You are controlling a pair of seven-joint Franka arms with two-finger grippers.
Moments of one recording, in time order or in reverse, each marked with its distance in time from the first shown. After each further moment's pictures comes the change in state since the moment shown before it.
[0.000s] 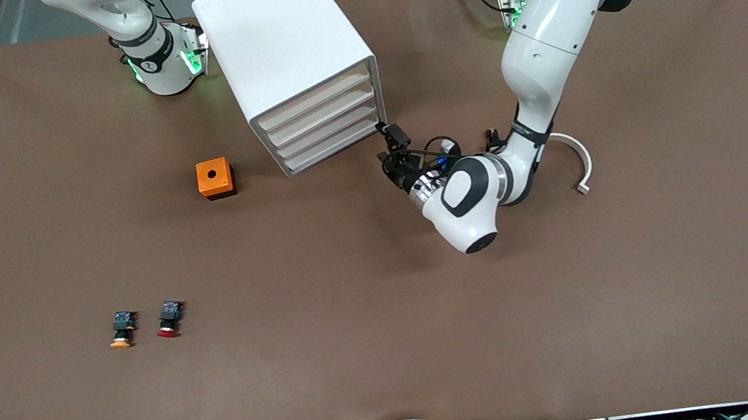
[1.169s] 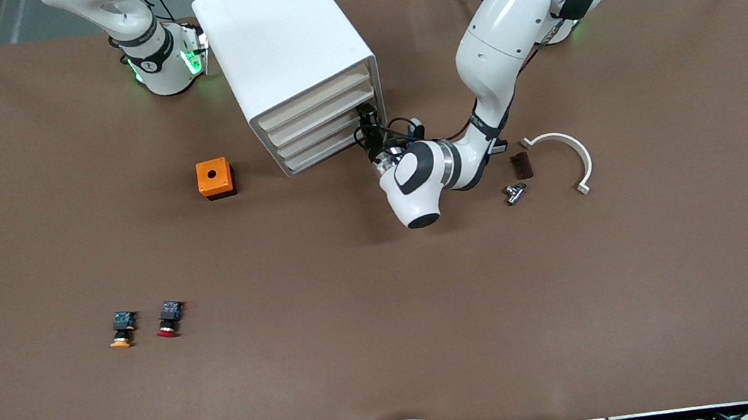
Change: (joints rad) left arm -0.139 0.063 -0.001 -0.006 0.000 -0.033 -0.035; right arm 0.000 0.000 -0.001 0.005 0.000 0.004 0.000
